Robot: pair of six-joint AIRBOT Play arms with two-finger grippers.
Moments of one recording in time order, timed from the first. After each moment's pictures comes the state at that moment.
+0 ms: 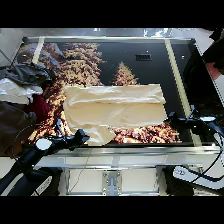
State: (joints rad) left arm -0.28 -0.72 0.14 0.51 -0.63 -1.66; right arm -0.53 -1.28 0.56 -0.71 0.91 1.21
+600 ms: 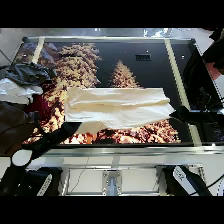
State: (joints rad) left arm -0.16 -0.22 0.20 0.54 -0.64 -1.69; right arm -0.51 -0.89 0.76 -0.90 1.35 1.22
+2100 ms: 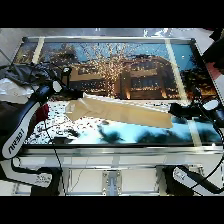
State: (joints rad) left arm -0.15 -1.56 1.18 1.34 -0.70 -1.42; right arm -0.36 -1.14 0.78 -1.08 0.95 1.33
